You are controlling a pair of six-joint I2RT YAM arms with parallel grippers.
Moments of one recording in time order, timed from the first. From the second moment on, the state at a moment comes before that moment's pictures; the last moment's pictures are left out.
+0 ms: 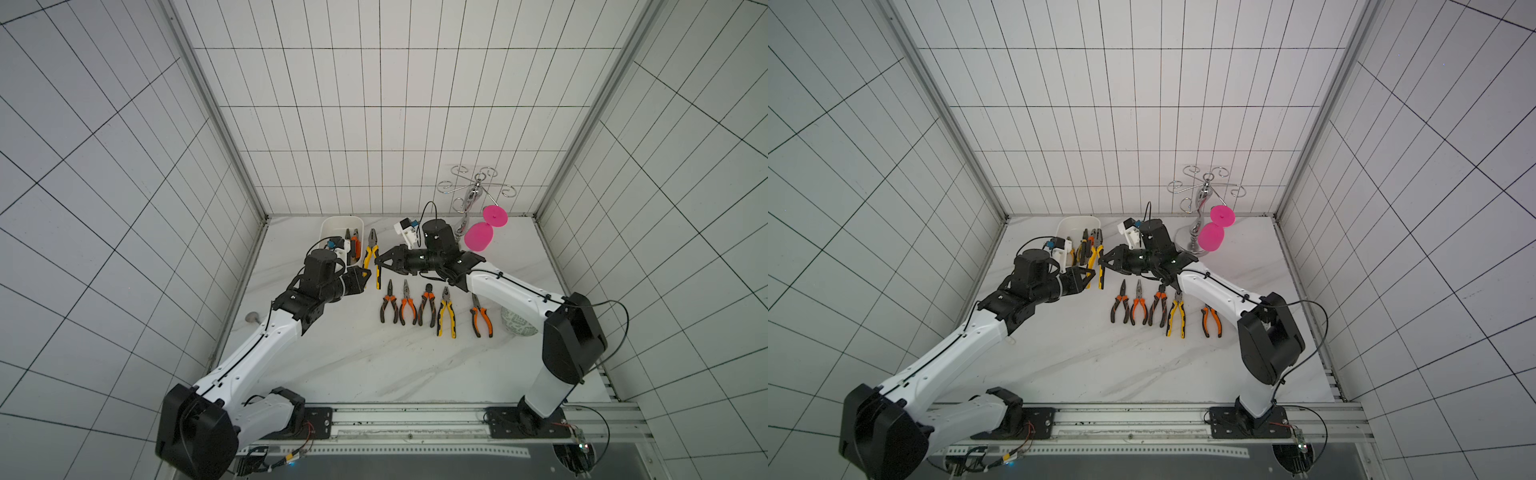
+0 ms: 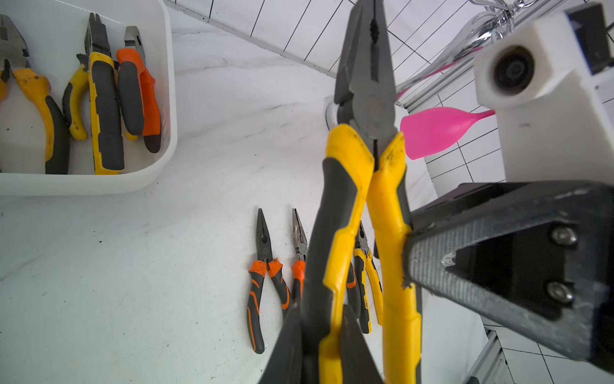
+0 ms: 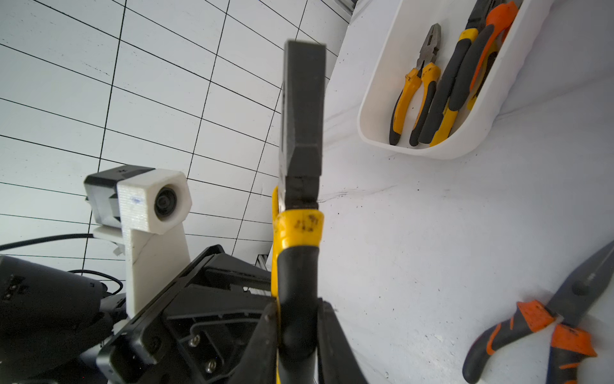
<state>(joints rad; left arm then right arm) -0.40 1.14 0.87 -0.26 0.30 -0.59 0.77 1.73 1.35 -0.05 -0.63 0.82</state>
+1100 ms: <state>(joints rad) -0.39 0.90 0.86 -0.47 0.08 -0.31 0.79 1.96 1.24 0.15 -0.52 0.98</state>
